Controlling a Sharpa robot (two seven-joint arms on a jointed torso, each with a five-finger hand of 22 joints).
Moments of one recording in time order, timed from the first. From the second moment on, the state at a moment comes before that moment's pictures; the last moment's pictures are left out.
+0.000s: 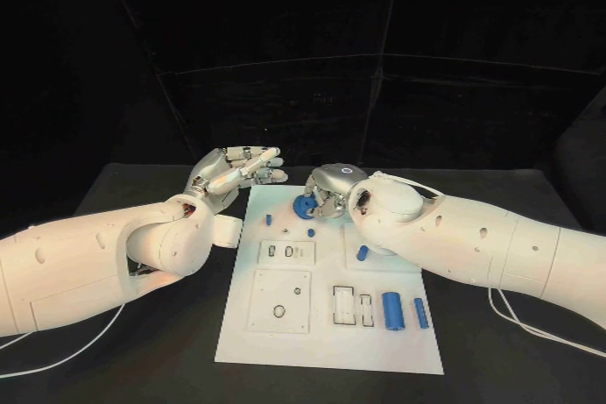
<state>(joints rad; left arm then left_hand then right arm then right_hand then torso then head) 1.35 -0.91 -0.17 1.62 0.15 -0.32 0.58 1.42 0.01 0.01 0.14 0.07 0.99 0.21 0.12 0.07 1.08 0.16 0.13 0.07 1.09 0.12 0.23 0.16 0.17 0.90 0.23 0.29 0.12 1.28 -0.42 -0.04 1.25 -1.65 -0.25 -0.27 1.44 -0.05 0.13 0.14 0.33 0.96 0.15 0.18 0.06 1.32 0.05 1.19 1.07 1.47 -0.01 1.49 1.31 0.06 1.39 0.09 1.49 1.31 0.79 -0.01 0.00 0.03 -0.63</state>
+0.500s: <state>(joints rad) 1.35 -0.91 -0.17 1.62 0.15 -0.32 0.58 1.42 0.01 0.01 0.14 0.07 0.99 0.21 0.12 0.07 1.08 0.16 0.13 0.07 1.09 0.12 0.23 0.16 0.17 0.90 0.23 0.29 0.12 1.28 -0.40 -0.05 1.23 -1.65 -0.24 -0.28 1.41 -0.08 0.15 0.15 0.26 0.92 0.16 0.12 0.07 1.30 0.07 1.16 1.06 1.47 -0.01 1.49 1.31 0.06 1.40 0.10 1.49 1.31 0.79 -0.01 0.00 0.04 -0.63</state>
